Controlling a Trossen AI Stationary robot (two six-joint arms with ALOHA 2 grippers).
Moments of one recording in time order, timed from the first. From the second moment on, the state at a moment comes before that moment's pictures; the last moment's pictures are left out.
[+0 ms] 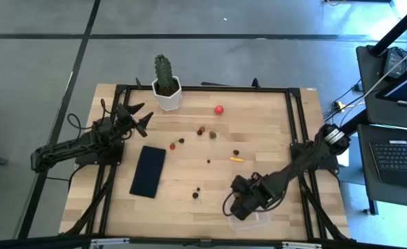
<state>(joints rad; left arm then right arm) 0.36 0.04 0.01 0.07 -0.42 -0.10 0.64 1.79 1.29 -0.83 0.18 1.25</state>
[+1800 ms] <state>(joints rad) 0.36 0.04 0.01 0.07 -0.42 -0.10 0.16 1.77 1.45 -1.18 0.16 0.56</state>
